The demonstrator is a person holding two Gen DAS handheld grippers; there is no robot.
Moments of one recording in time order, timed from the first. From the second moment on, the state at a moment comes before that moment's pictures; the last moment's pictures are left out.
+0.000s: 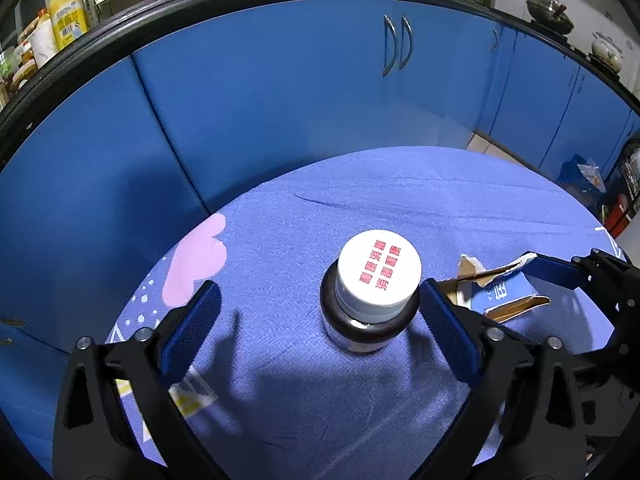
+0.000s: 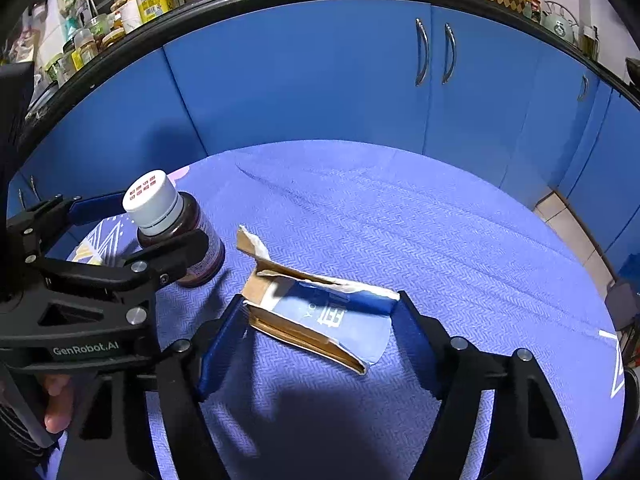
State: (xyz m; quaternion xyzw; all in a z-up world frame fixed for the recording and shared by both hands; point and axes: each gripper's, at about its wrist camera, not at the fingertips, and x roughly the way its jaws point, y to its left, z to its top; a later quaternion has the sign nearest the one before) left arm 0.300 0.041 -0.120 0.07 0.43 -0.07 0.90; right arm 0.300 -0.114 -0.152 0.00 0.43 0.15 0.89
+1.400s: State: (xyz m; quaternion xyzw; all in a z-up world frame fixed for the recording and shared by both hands) left arm 0.206 -0.063 -0.058 0.15 0.39 -0.13 0.90; right arm 0.177 -0.246 -0.083 -0.01 0.37 0.08 0.92
